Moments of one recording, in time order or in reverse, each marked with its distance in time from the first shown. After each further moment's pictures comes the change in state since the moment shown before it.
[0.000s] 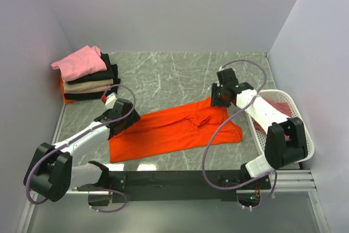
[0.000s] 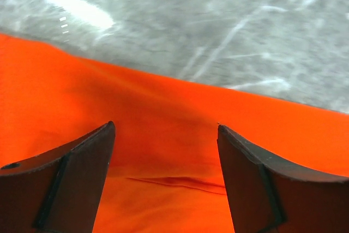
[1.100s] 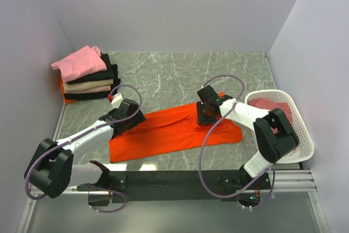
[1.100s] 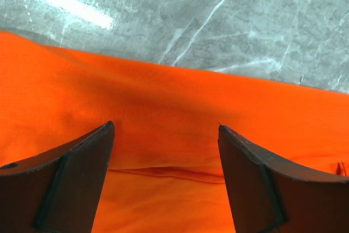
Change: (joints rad) left arm -0.091 0.034 0.039 -0.009 -0.025 -0.001; right arm 0.217 0.119 -0.159 0.126 0.009 0.093
